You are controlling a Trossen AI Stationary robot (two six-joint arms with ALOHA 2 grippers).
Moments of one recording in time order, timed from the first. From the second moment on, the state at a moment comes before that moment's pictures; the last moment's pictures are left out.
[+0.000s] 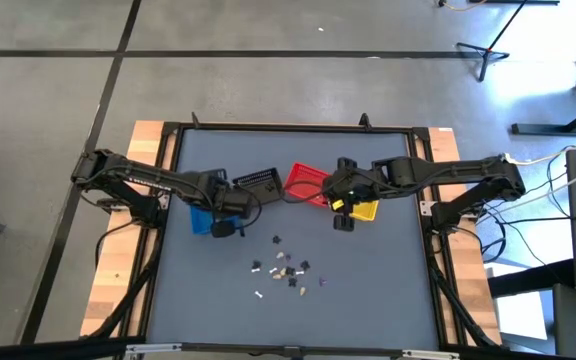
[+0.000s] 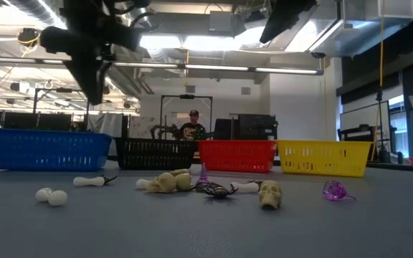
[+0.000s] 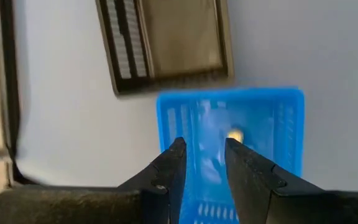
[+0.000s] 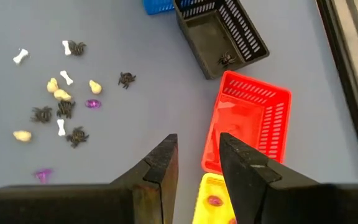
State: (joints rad) left arm -0.09 1.46 1.11 -1.14 -0.36 -0.26; right arm 0.08 1.47 1.44 -0.91 0.16 0.09
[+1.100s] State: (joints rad) left arm -0.08 1.08 0.64 -0.49 -0.32 -0.21; right arm 0.16 1.76 1.44 -0.60 -0.14 -0.10
